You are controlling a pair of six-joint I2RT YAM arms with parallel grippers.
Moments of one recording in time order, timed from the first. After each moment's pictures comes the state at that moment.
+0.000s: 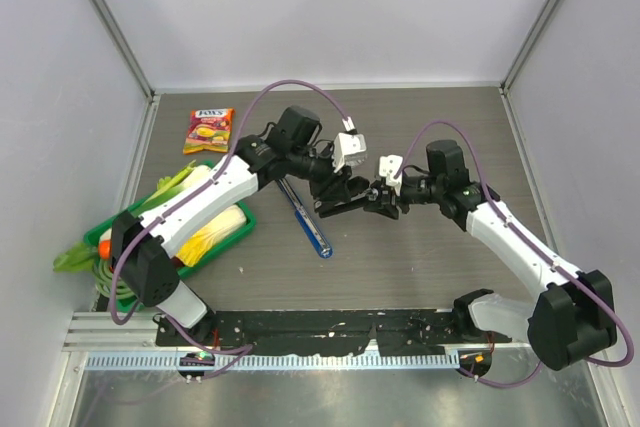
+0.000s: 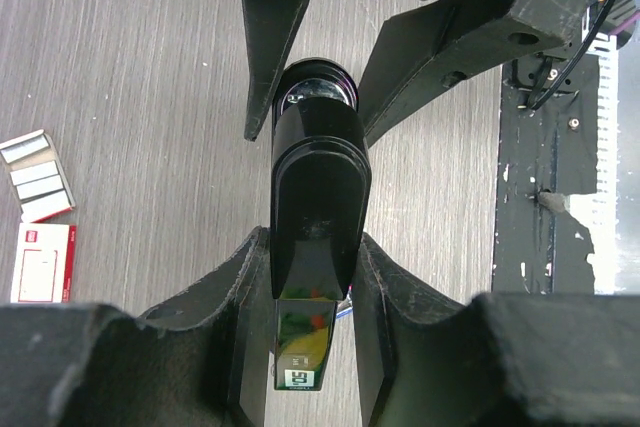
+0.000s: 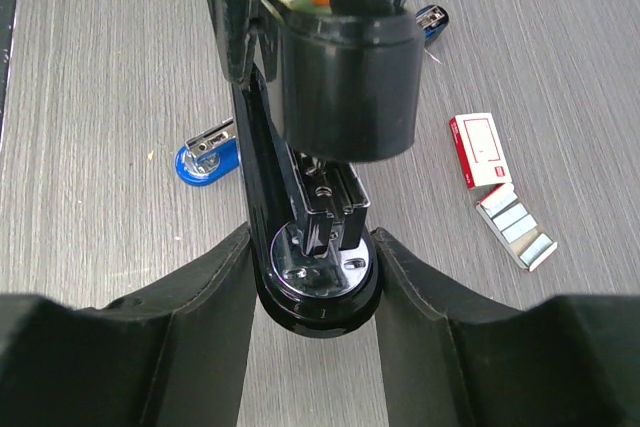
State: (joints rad) left arm -0.73 1.58 1.46 -0.63 0.65 0.39; right arm 0.35 1.16 0.81 -0.27 -0.91 -0.75
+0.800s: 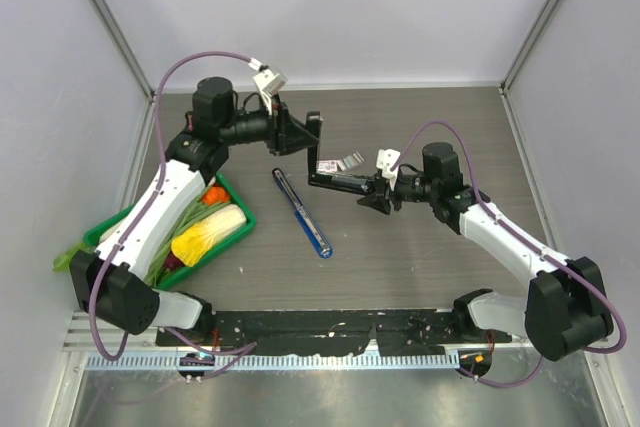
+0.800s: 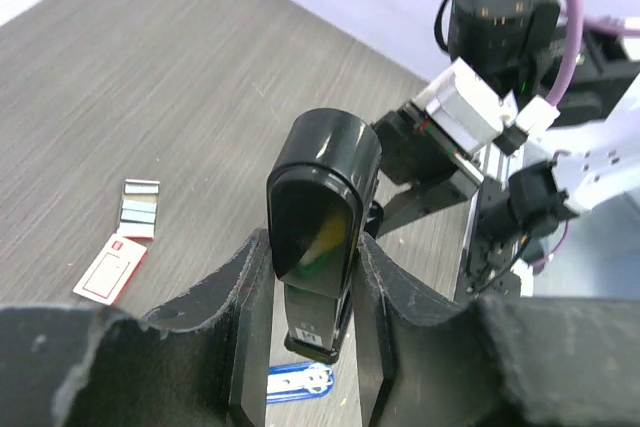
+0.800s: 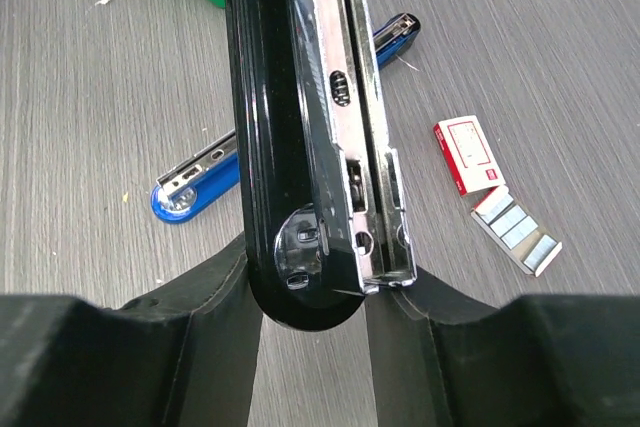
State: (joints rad) left arm -0.40 1.38 1.36 -0.26 0.84 -0.09; right arm 0.36 1.21 0.73 -0.02 -0.87 -0.57
